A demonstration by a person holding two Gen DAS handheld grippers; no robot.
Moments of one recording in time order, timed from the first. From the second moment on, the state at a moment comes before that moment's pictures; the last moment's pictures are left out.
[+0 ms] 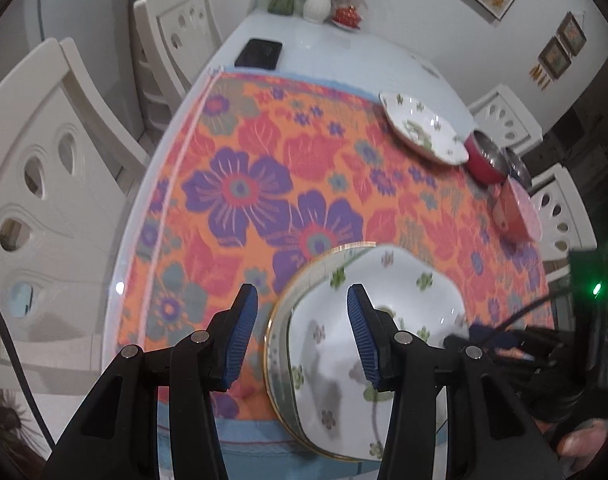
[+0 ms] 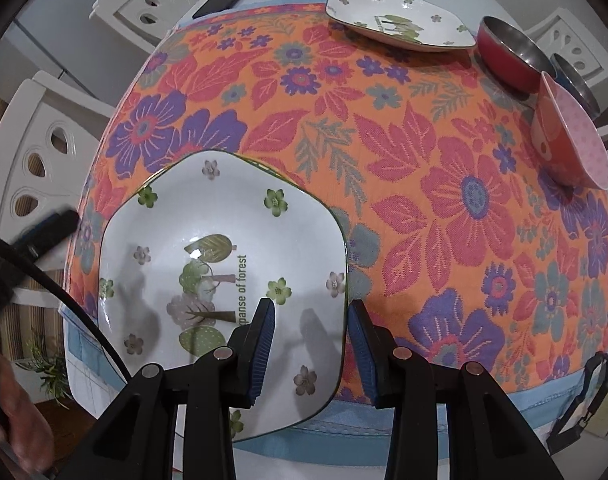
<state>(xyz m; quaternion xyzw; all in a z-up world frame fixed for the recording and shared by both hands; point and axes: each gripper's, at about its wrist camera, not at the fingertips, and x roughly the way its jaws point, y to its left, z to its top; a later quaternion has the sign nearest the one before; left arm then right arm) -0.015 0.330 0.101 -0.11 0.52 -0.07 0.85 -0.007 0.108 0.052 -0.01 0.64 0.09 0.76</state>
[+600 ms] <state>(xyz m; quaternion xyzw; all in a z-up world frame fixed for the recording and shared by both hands) 0.029 0.305 0.135 -0.05 0.49 -0.12 0.86 0.013 0.084 0.108 0.09 0.57 0.10 0.81</state>
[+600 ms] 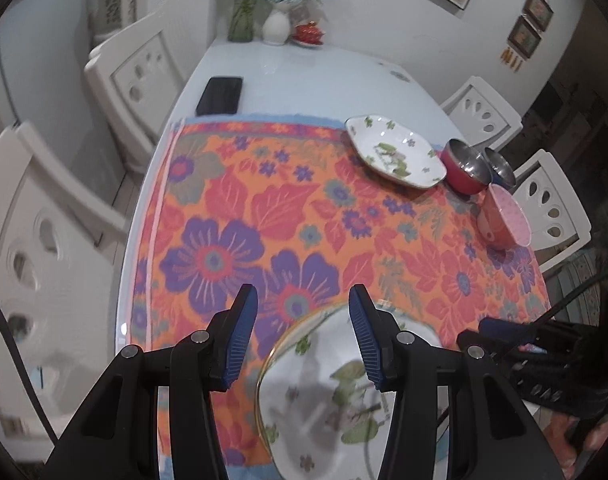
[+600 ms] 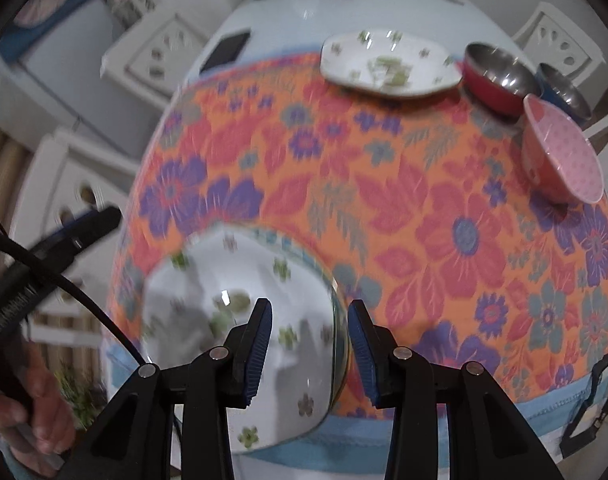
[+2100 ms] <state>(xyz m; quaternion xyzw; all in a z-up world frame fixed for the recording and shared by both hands) 0.332 0.165 0.013 -0.07 0.56 -0.29 0.78 0.258 -0.032 0.009 0.20 0.51 -0.07 0.84</state>
